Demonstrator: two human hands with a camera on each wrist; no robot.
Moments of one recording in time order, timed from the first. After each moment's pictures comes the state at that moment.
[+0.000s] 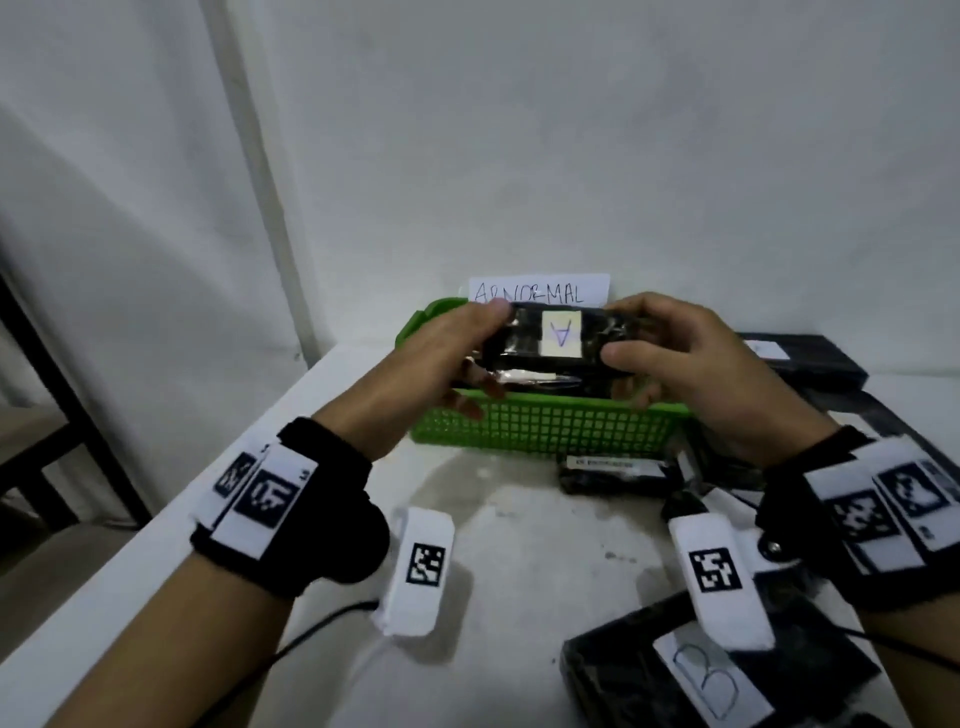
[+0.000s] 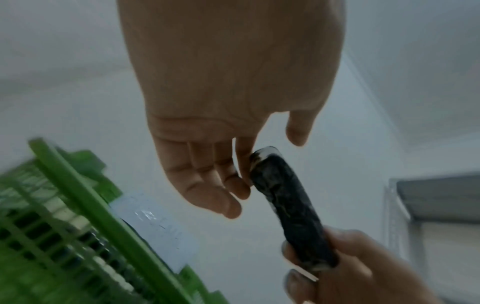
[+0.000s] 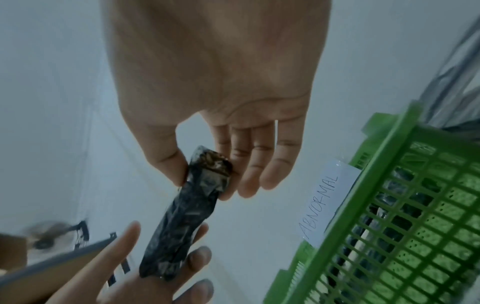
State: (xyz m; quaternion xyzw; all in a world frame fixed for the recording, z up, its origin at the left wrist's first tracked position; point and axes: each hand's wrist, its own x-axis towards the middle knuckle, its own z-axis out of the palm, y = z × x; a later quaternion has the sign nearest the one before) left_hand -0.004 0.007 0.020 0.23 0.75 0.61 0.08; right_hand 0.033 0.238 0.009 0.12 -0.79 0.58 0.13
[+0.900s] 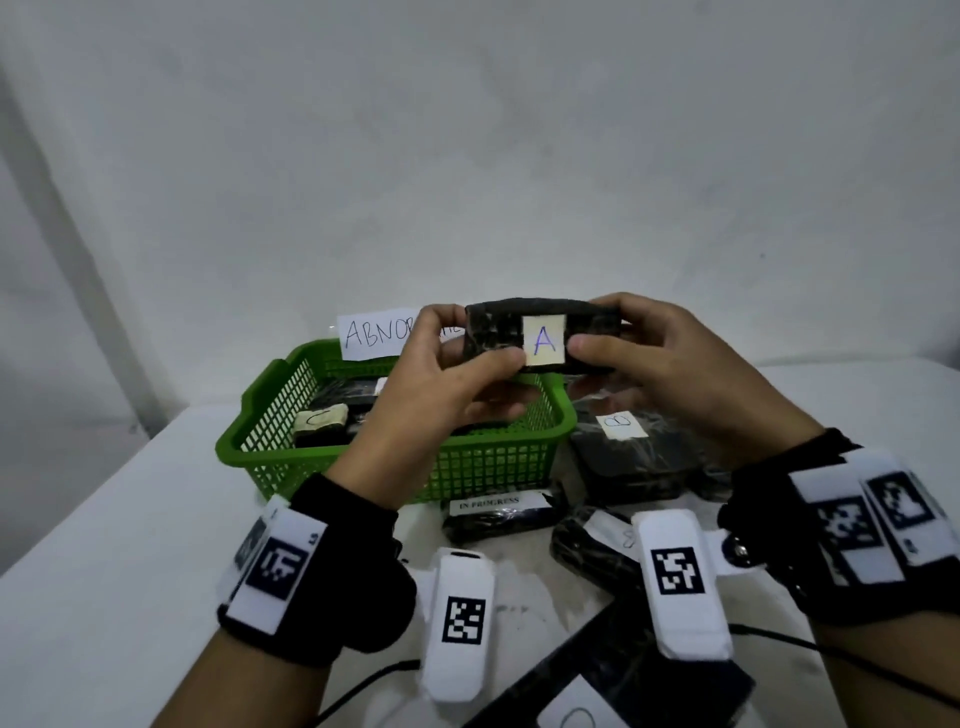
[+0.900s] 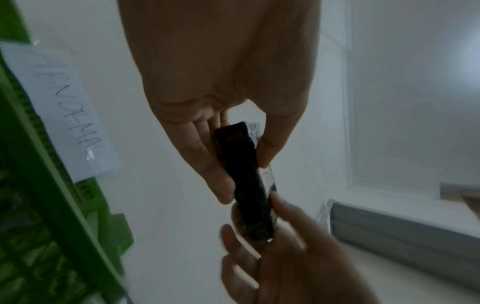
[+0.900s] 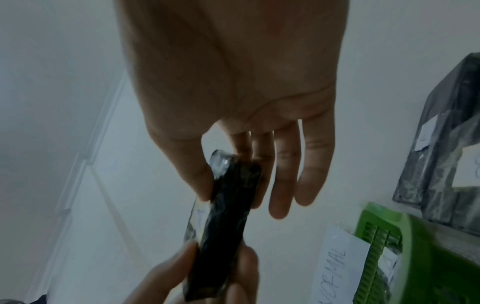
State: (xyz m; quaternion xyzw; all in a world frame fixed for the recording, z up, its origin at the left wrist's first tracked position) left_hand -0.011 0.117 0.009 0.27 0.59 0.75 0.10; right_hand 0.056 0.303 0.020 0.02 -0.77 0.61 0.18
